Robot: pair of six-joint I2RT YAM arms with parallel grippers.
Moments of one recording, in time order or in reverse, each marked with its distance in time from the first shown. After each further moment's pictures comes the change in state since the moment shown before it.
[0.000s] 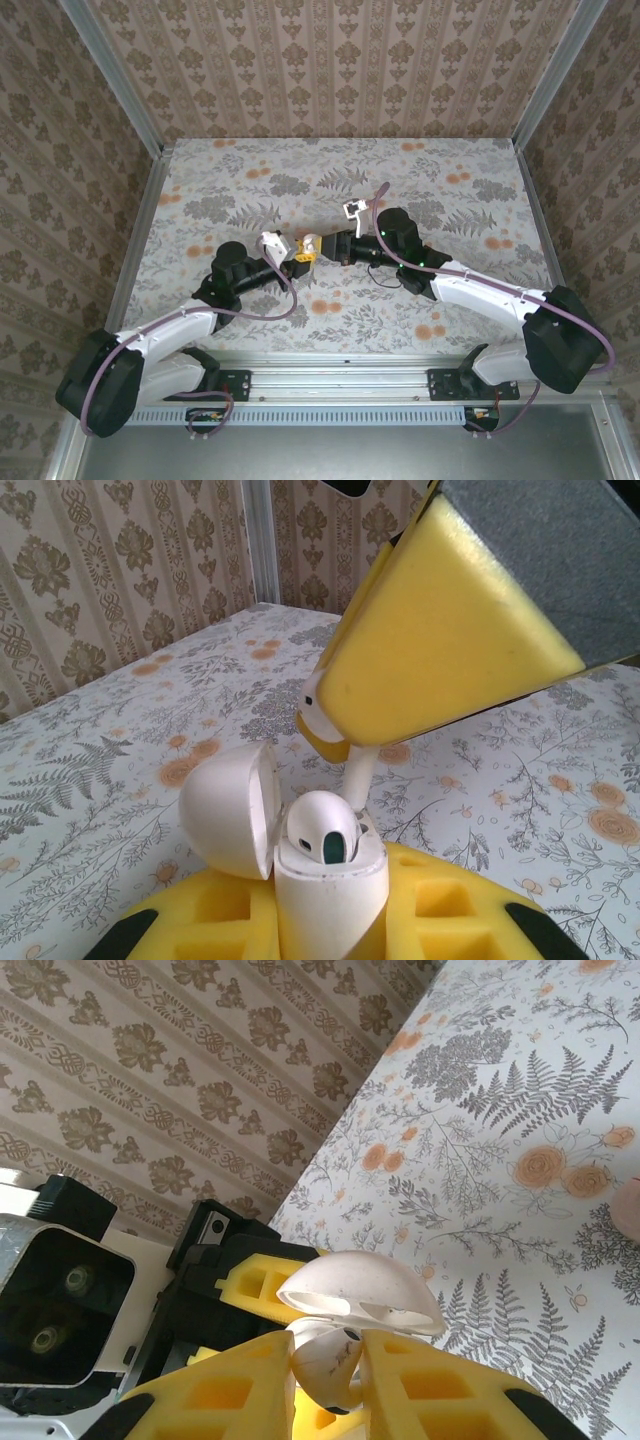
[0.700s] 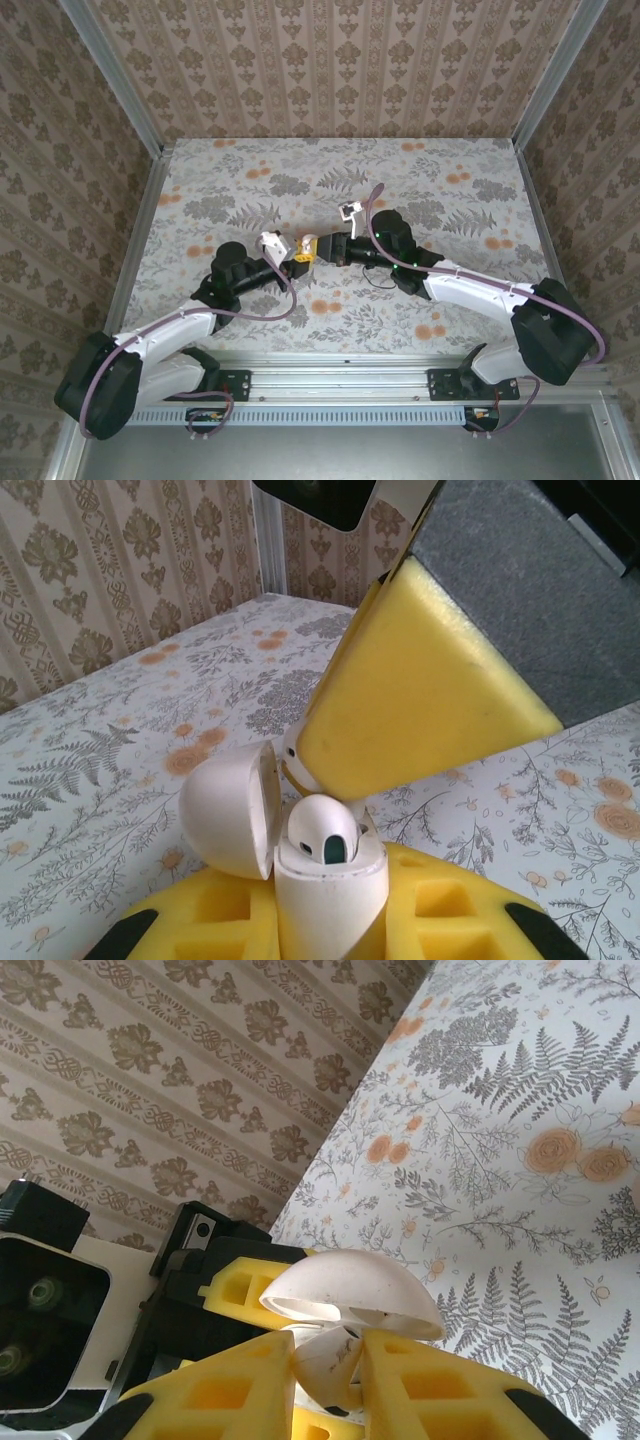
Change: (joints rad) left arm 0.000 -0.015 0.000 -0.036 -0.020 0.001; right arm 0.014 0.057 -0.005 0.055 0.000 0.053
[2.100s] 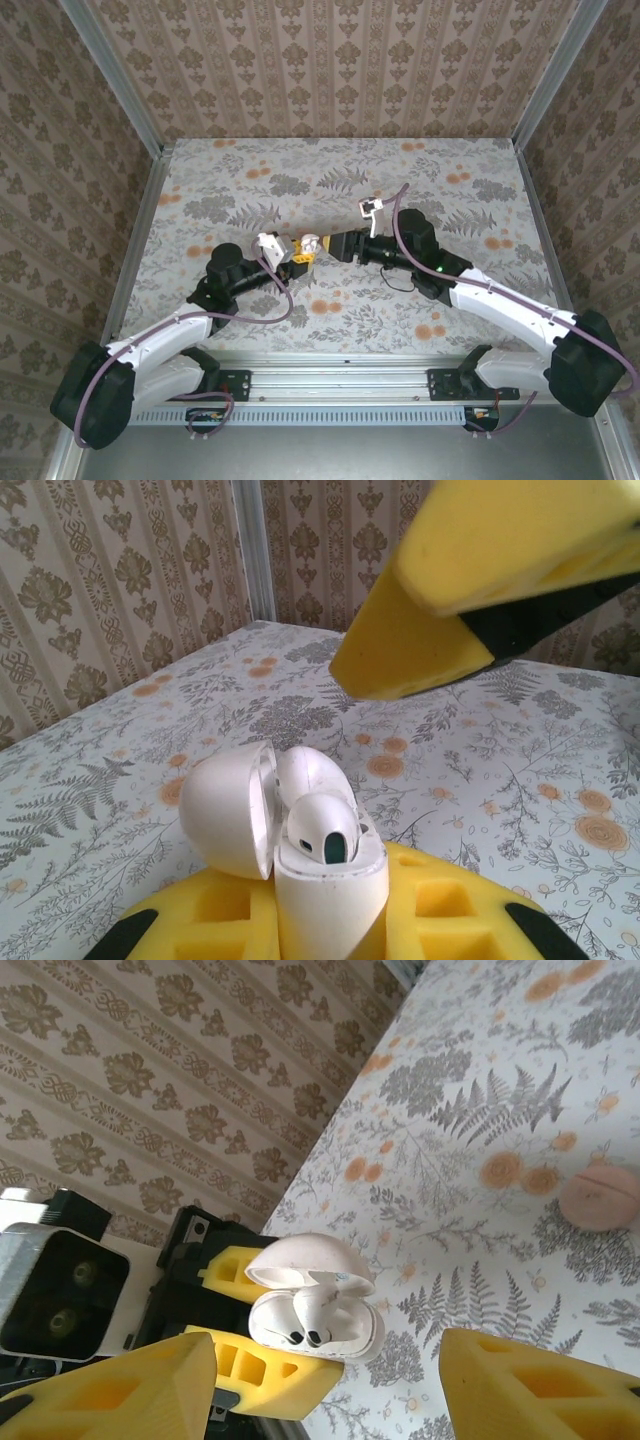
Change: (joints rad) left arm -0.001 -0.058 0.000 -0.007 0.037 0.010; right arm -0.035 -0.195 -0.004 -0.207 0.055 -0.041
